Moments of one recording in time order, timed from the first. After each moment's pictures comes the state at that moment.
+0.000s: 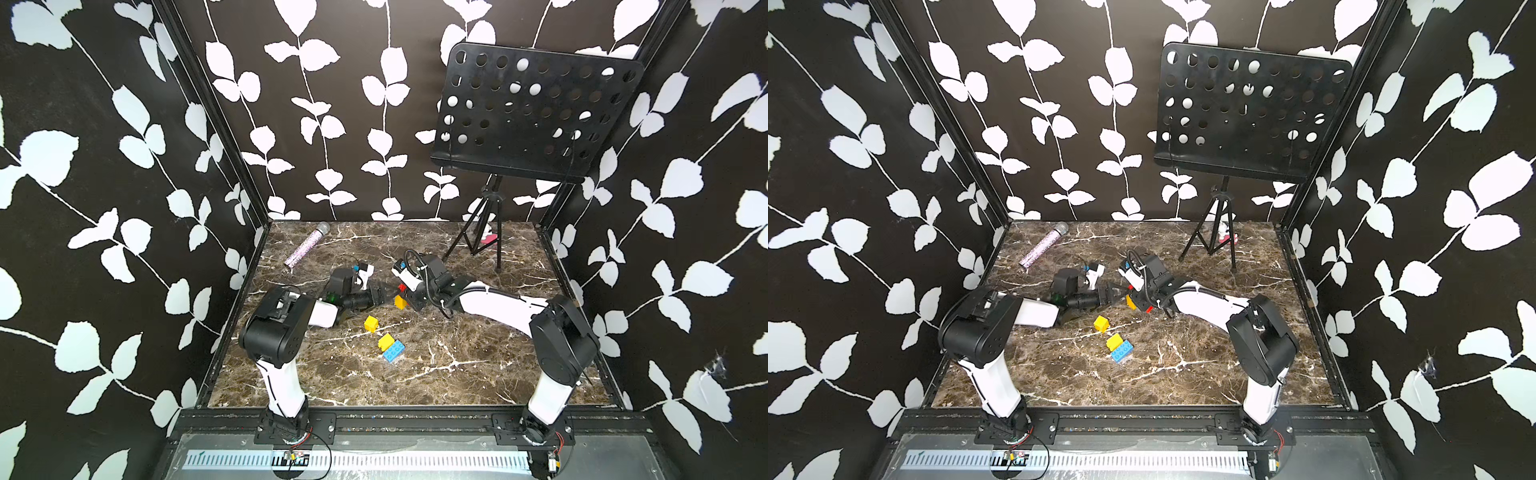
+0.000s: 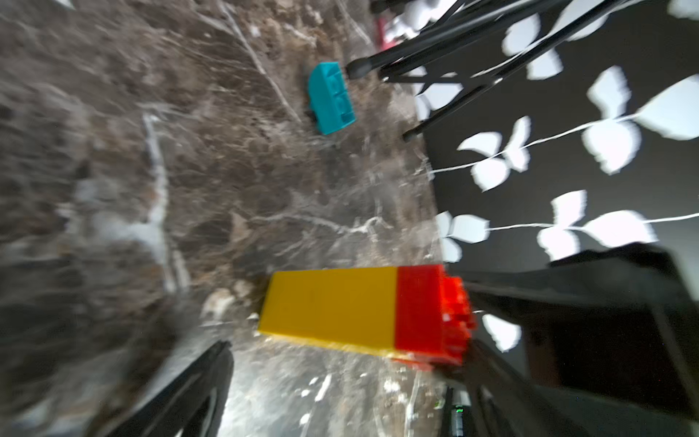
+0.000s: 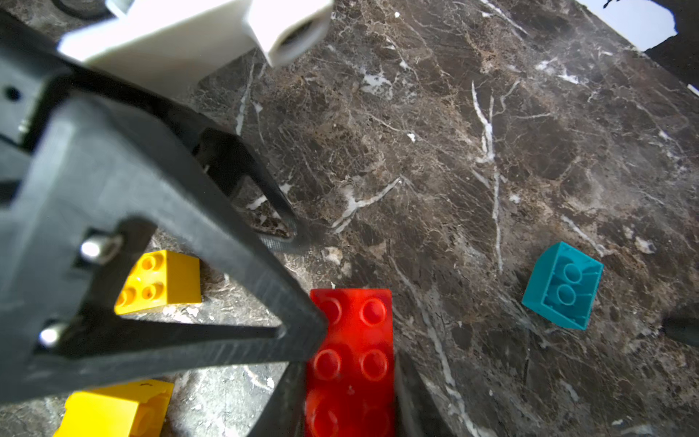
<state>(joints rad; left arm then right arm) -0.36 1.79 0.77 0.44 0.75 -0.71 0.72 1.79 1.22 -0.25 -0.09 -0.18</state>
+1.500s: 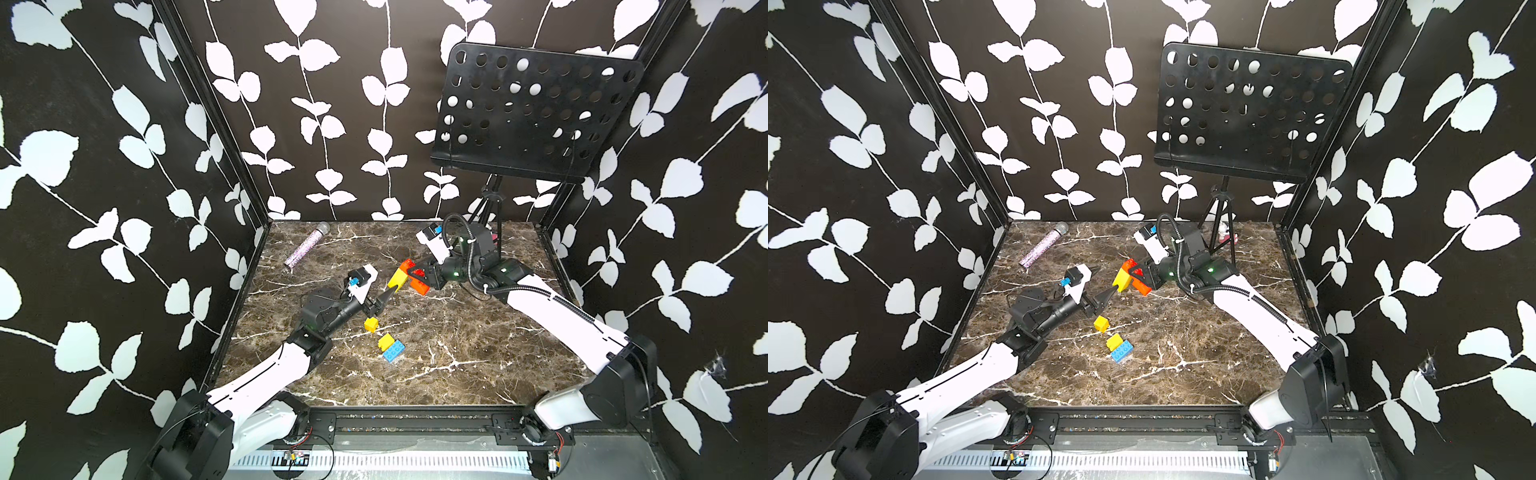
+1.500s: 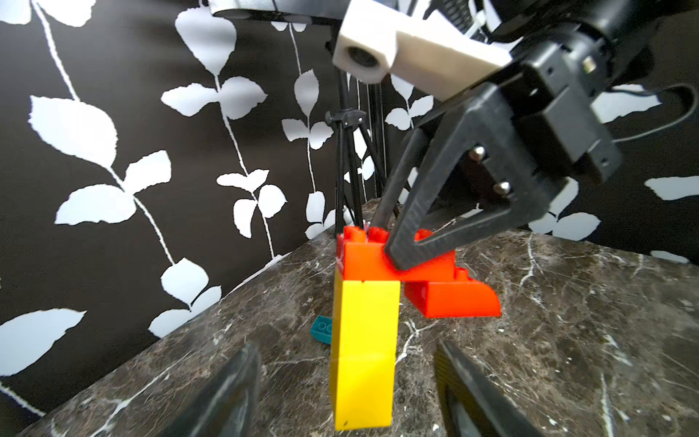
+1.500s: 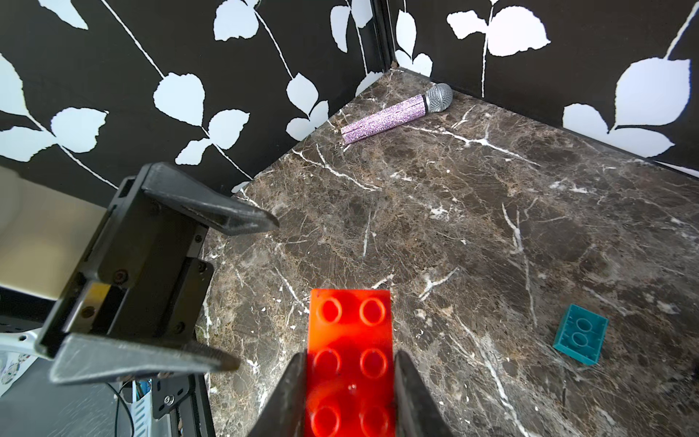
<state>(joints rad) -0.58 1.05 0.51 0.59 0.33 0.15 0.61 1.47 1.32 -0.39 -0.52 0.05</state>
